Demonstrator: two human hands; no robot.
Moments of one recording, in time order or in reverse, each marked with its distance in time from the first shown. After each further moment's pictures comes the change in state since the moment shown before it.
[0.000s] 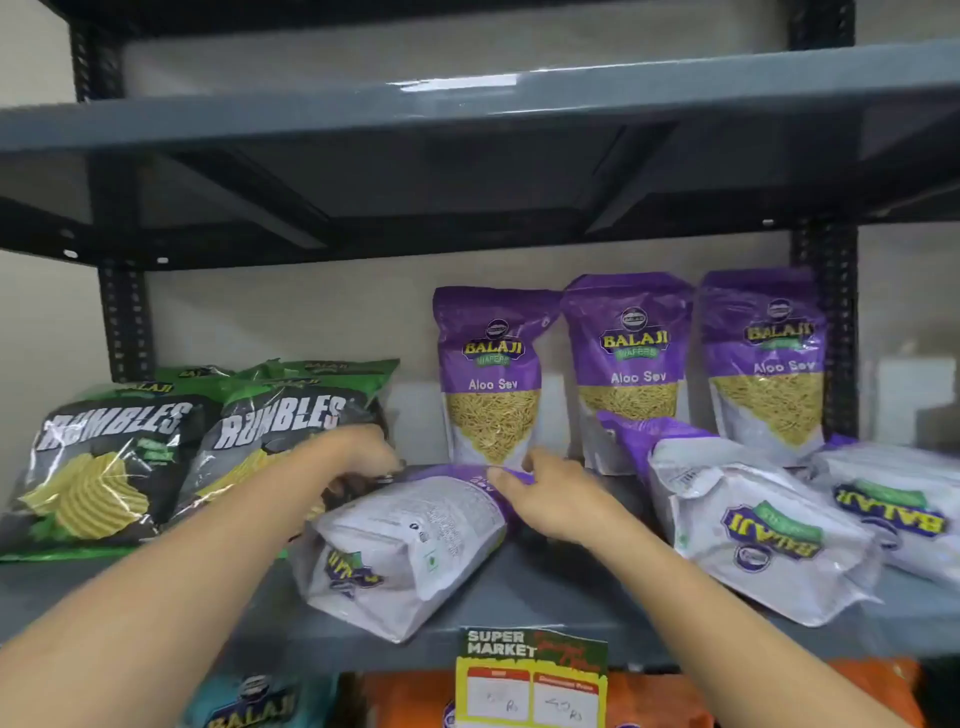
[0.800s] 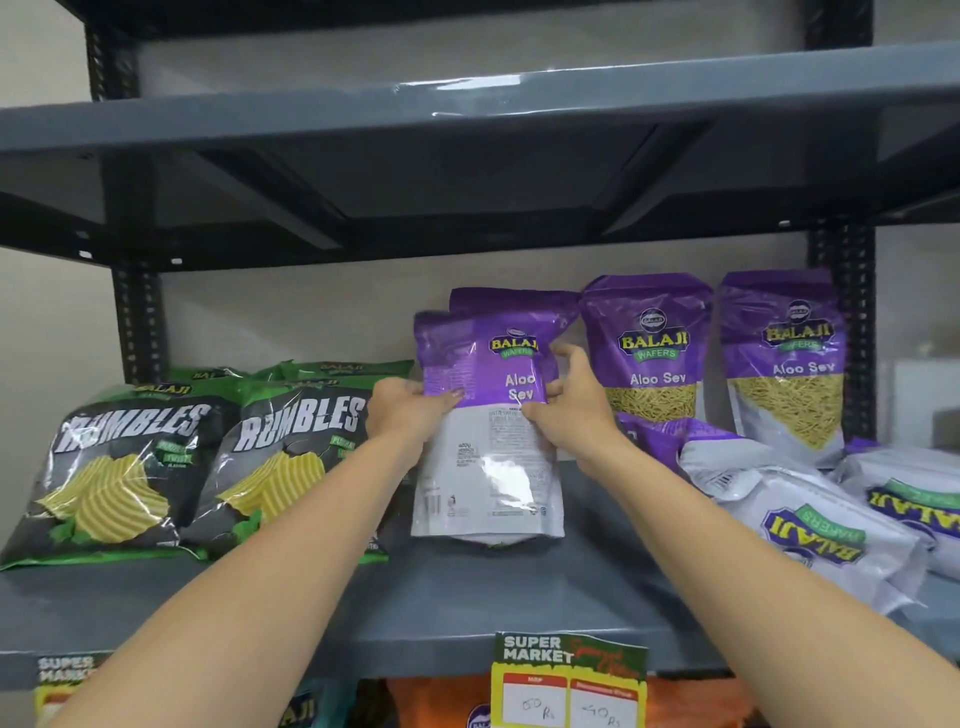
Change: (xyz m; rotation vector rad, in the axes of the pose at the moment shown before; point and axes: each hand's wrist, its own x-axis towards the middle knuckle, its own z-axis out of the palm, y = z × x) left_hand 0.022 0.025 0.008 -1.109 0.424 0.041; right_hand 0.060 -0.022 -0.020 0.563 0.352 -0.100
